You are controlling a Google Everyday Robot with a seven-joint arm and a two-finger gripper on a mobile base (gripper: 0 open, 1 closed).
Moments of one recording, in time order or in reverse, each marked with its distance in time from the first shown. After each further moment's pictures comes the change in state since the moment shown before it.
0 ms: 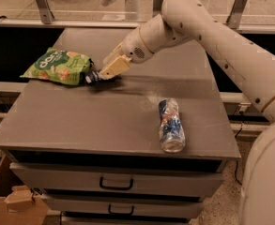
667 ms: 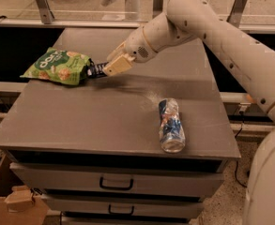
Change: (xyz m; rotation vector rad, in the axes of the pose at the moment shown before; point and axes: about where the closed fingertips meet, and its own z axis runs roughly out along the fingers) arm 0.001 0.005 -0.012 -0.002 0.004 -0.008
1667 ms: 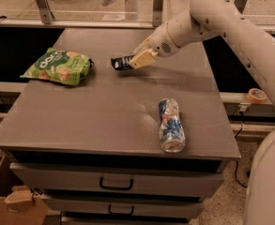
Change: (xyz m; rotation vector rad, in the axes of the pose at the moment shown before) arm 0.050 -0.057 -0.053 0.165 0.076 0.031
